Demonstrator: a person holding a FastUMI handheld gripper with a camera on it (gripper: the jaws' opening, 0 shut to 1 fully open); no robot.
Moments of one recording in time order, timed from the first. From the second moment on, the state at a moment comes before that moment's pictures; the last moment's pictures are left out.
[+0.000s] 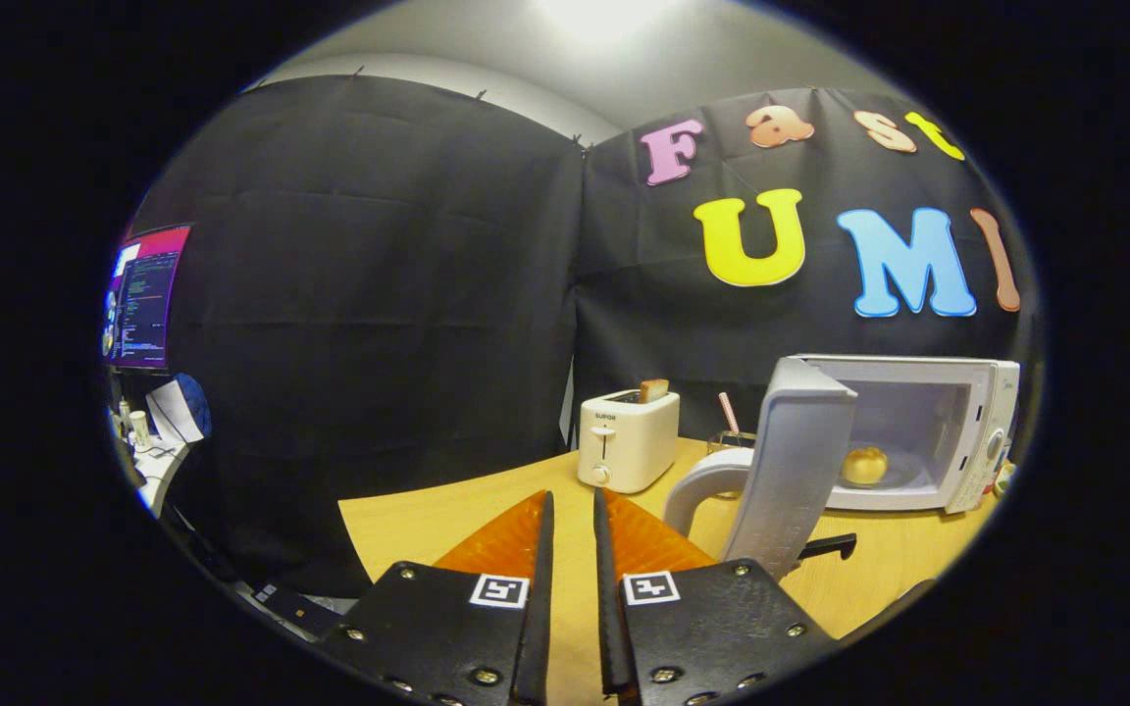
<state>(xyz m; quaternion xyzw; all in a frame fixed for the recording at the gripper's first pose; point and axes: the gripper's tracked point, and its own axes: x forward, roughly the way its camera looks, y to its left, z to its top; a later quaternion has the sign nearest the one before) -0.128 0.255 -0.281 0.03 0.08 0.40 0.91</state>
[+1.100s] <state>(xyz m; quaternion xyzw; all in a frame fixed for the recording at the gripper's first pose) -0.025 0.092 -0.318 0.00 0.12 0.21 0.97</state>
